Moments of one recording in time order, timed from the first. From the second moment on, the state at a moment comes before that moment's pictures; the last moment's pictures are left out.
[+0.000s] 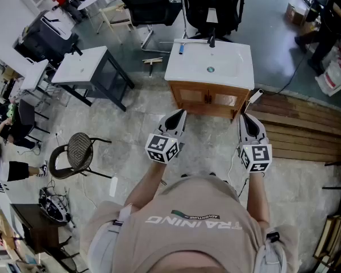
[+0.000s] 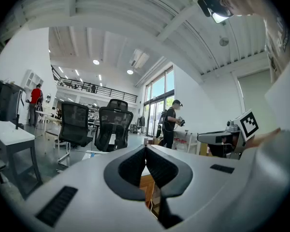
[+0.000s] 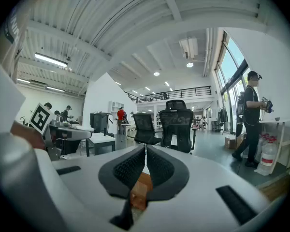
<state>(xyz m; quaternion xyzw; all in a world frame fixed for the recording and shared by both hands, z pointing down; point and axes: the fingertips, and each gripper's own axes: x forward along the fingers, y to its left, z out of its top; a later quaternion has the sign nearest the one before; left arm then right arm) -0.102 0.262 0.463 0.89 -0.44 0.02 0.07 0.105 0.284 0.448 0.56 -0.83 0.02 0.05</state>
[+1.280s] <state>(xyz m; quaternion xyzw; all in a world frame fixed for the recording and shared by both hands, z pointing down) -0.086 0.142 0.498 0.88 -0.47 0.02 0.08 0.119 0.159 0.492 0.50 -0.86 0.05 0.08</state>
